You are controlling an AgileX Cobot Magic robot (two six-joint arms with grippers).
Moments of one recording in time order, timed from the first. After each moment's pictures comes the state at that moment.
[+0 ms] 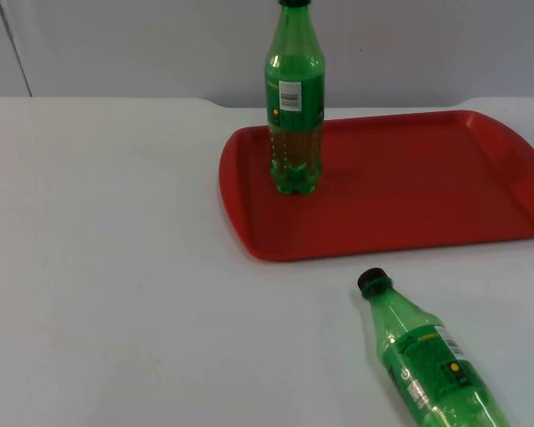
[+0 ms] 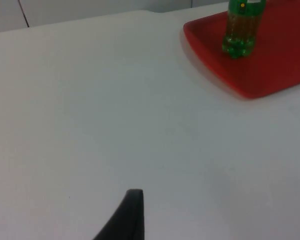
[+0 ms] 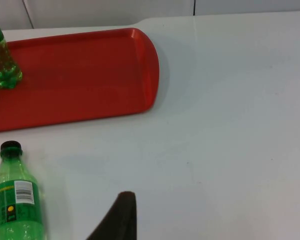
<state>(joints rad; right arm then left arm) 0.04 0.00 -0.52 -0.04 1.08 0.05 -0.22 0.00 -0.50 -0.07 1.08 0.05</state>
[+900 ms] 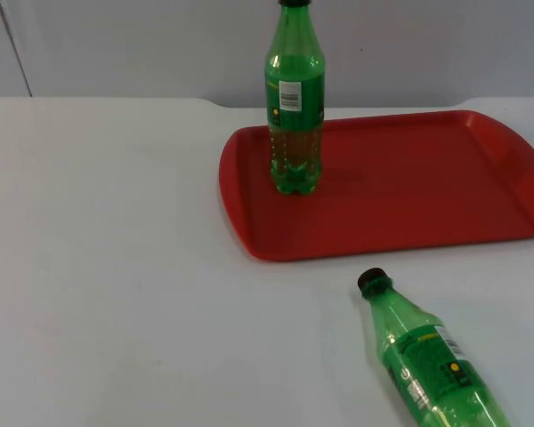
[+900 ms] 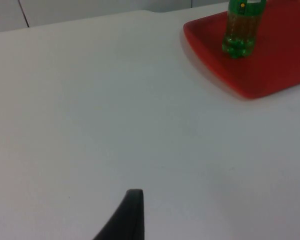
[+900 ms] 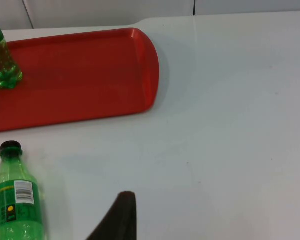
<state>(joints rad) 0.04 0.00 -0.52 -0.04 1.08 0.05 -0.22 0.00 -0.50 -0.07 1.08 0.05</state>
